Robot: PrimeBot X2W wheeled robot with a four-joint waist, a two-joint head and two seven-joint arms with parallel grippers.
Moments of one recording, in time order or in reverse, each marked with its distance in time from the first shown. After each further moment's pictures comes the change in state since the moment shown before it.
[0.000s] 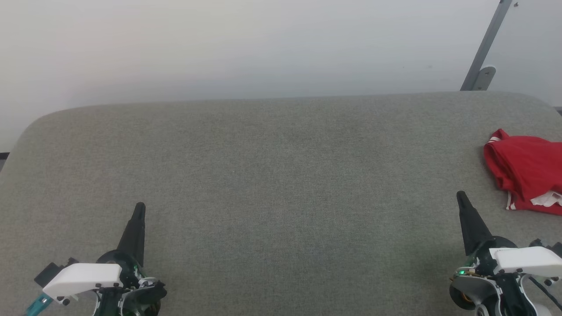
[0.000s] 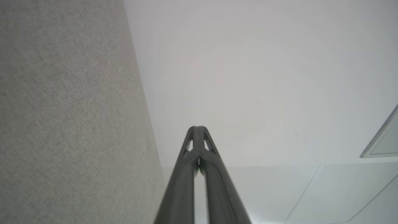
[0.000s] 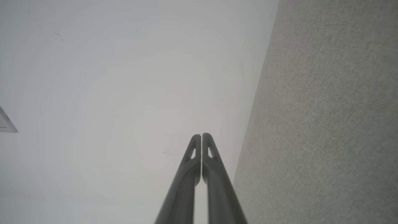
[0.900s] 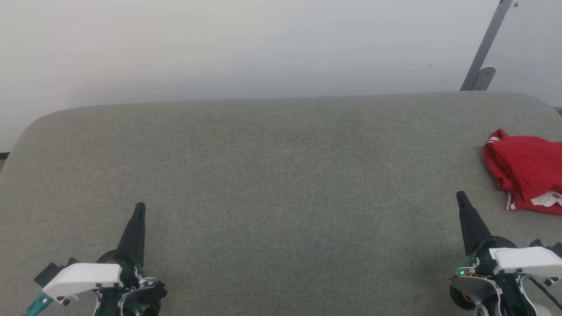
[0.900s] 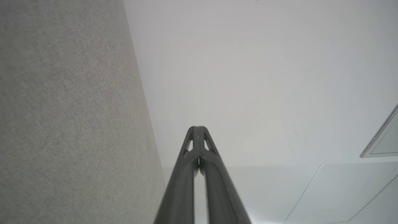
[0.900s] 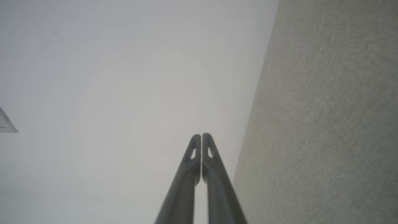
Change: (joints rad) left arm 0.000 0.001 0.000 0.000 0.000 0.000 0.000; right arm 0.000 0.000 0.000 0.001 -0.001 0.000 0.000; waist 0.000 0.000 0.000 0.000
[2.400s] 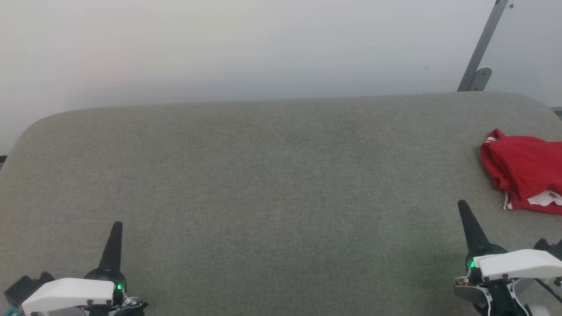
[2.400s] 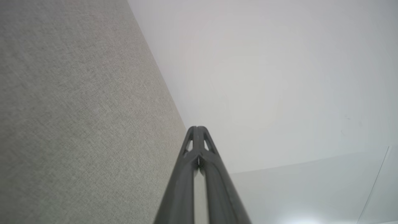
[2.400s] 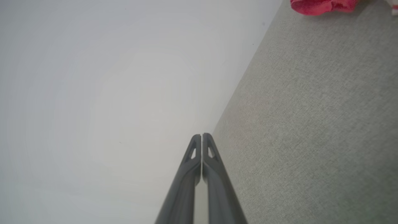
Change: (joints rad) left arm 0.069 0.083 -0.009 -0.013 0.223 0.000 -0.088; right arm 0.015 -0.021 0.017 0.022 -0.314 0.000 -0.069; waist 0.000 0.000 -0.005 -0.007
